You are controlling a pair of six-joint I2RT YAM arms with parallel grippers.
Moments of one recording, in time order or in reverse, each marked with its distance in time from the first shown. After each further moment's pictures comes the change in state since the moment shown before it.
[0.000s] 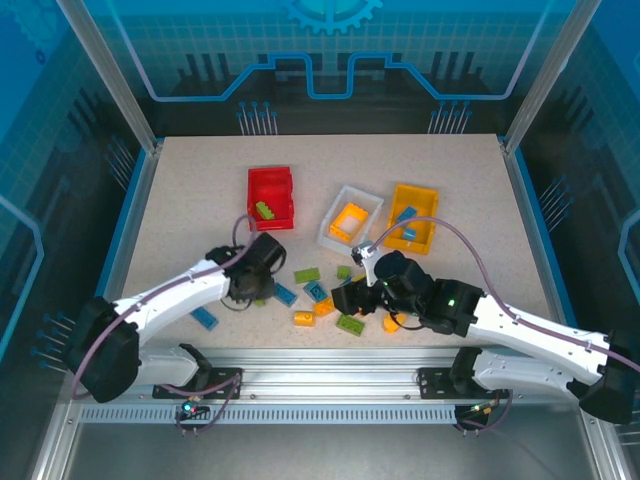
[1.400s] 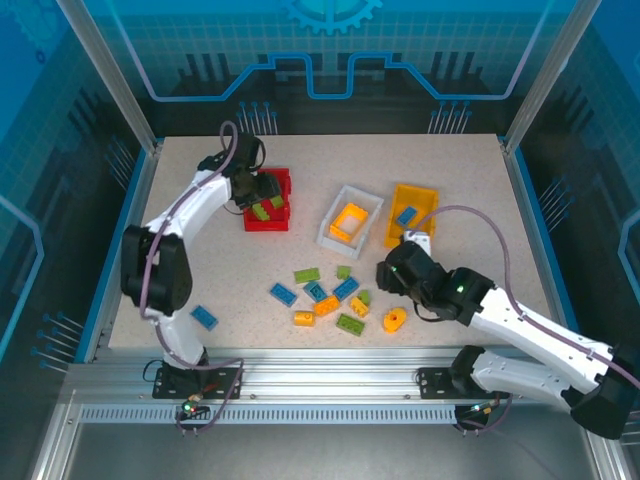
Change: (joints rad) left arm 0.349 0.484 0.652 0.107 0.227 0.220; right arm -0.238 0.002 0.039 -0.410 0.332 0.265
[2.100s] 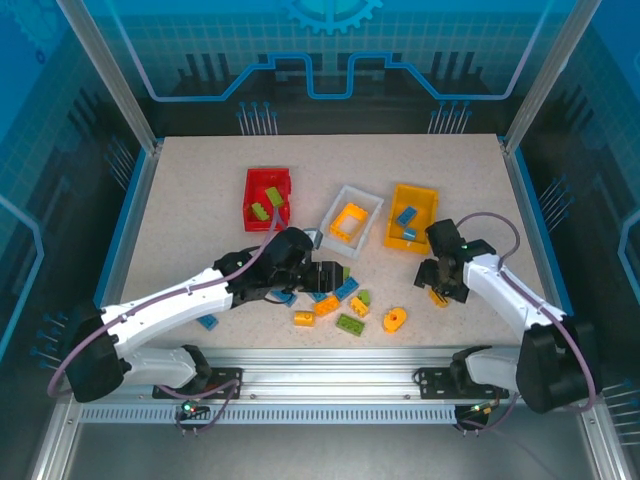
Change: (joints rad) left arm -0.646 -0.525 -0.583 0.290 0.026 -0.225; right arm -0.558 0.294 -0.069 -0.057 -0.258 -0.179
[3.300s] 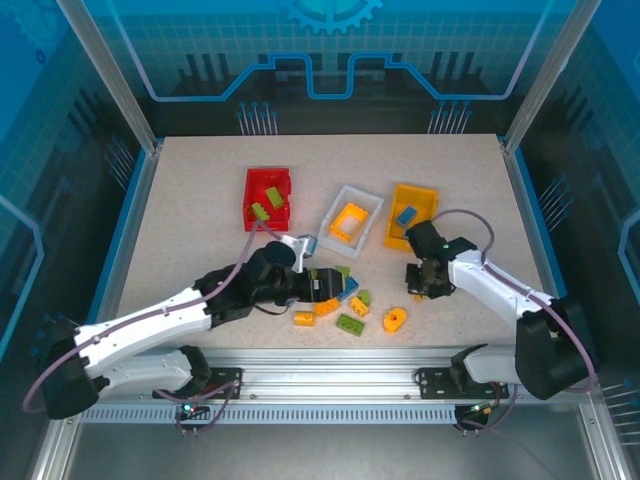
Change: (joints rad) left arm -0.060 -0.201 -0.126 0.128 0.000 -0.098; right arm 0.206 0.045 0.076 0.023 -0.040 -0.083
